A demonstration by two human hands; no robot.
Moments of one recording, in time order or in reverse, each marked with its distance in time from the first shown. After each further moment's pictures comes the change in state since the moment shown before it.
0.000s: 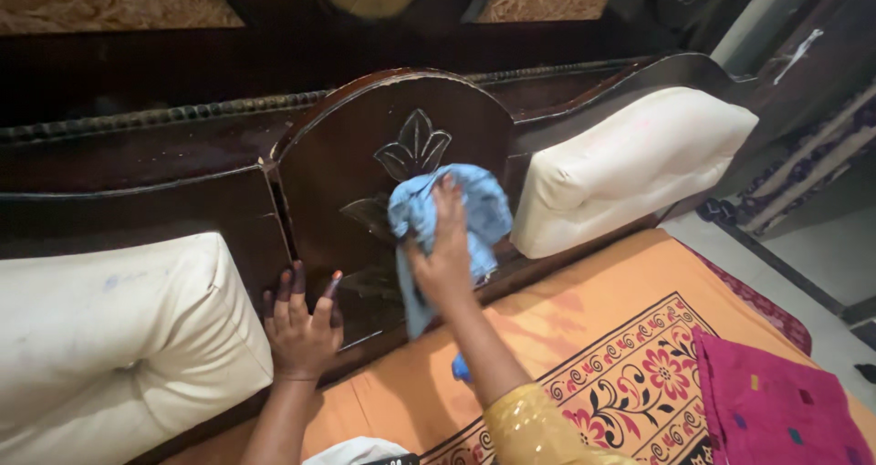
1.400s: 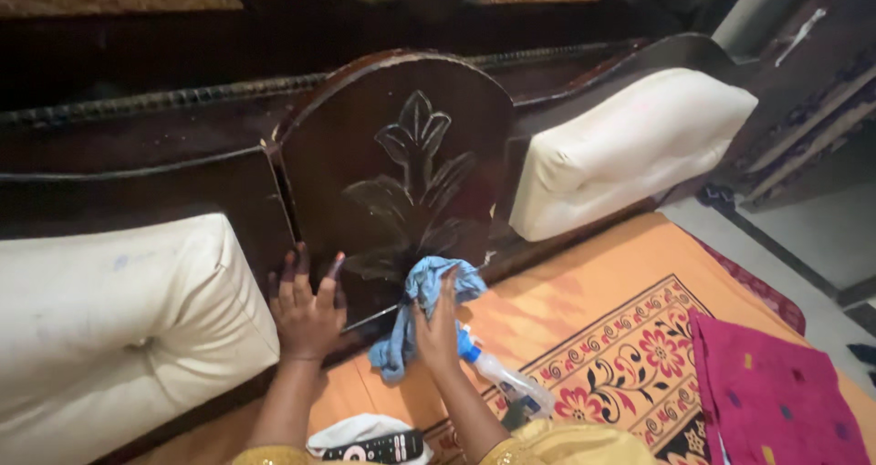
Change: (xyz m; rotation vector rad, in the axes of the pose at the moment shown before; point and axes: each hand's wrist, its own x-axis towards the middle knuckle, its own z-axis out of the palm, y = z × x) left_hand 0.002 0.002 -0.009 -0.039 -0.044 -0.011; right_hand -0.169 0.023 0.039 0.184 -0.082 0.476
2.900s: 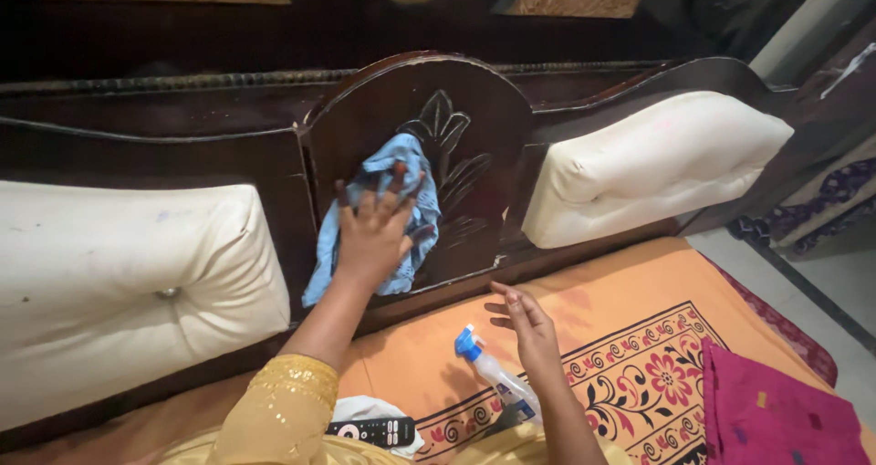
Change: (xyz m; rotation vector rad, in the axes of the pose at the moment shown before) left_hand 0.115 0.064 -0.014 -0.098 -0.151 0.157; right_hand 0.016 -0.037 -0.166 0.440 -0.189 0.346
